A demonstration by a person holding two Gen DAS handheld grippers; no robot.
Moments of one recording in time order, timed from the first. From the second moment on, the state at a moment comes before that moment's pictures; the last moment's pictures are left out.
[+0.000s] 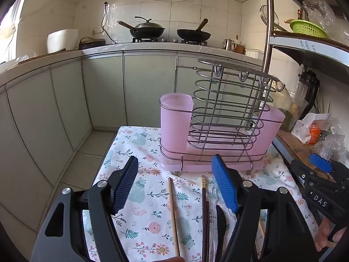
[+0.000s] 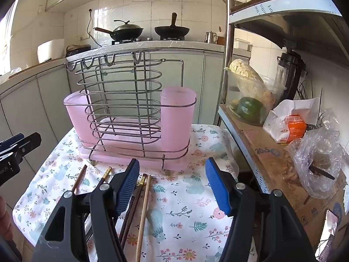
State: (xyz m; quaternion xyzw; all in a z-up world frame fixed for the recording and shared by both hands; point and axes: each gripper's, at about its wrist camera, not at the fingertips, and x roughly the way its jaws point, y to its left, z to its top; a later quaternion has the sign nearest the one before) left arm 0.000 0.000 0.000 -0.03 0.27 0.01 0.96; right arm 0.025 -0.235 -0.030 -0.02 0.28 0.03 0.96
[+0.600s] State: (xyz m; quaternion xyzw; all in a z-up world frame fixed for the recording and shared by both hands) left arm -0.005 0.002 0.004 -0.04 0.26 0.01 0.96; right arm 0.022 -0.234 -0.028 -0.02 0.27 0.03 0.96
